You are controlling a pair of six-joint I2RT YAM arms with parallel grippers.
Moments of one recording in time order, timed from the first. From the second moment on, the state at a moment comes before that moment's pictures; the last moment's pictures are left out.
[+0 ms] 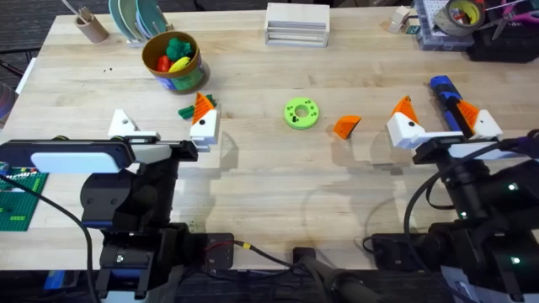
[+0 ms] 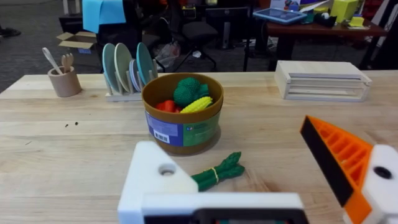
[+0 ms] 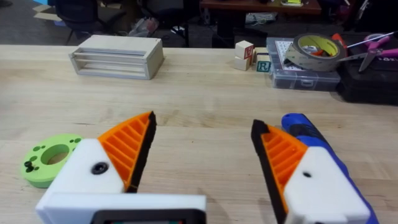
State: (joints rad) left arm 0.00 0.00 0.01 -0.02 0.00 0.00; right arm 0.01 0.00 0.01 -0.10 -0.02 0.00
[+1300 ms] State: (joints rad) left arm 0.00 0.16 0.29 -0.40 0.00 0.00; right arm 0.01 0.34 0.48 -0.42 0.01 0.01
